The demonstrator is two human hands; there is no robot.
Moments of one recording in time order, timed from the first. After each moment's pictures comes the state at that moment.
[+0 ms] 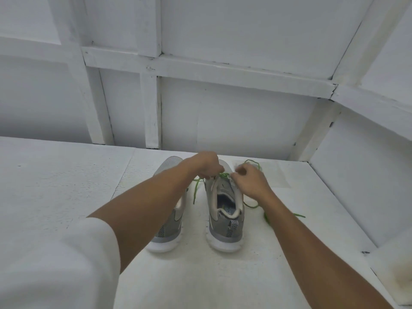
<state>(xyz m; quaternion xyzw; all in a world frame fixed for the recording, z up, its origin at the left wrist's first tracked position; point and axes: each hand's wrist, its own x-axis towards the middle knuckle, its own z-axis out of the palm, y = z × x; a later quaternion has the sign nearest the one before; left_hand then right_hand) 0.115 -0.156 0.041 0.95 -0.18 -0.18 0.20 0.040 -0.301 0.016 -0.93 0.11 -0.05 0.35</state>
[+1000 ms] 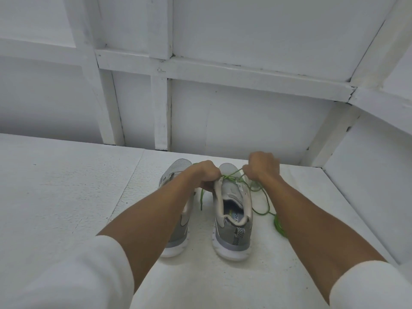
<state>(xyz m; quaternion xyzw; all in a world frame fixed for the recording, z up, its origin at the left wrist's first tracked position) 0.120 -0.145 0.010 0.84 -0.01 -0.26 0.48 0.103 -0.308 0.033 -0.99 0.11 -0.05 -0.02</state>
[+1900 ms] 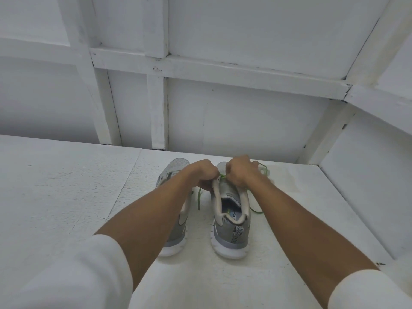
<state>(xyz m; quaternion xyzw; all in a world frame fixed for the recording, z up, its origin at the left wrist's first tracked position) 0.117 -0.147 0.014 0.84 0.00 -0.26 0.47 0.104 -0.278 0.021 -1.00 0.02 0.06 0.00</state>
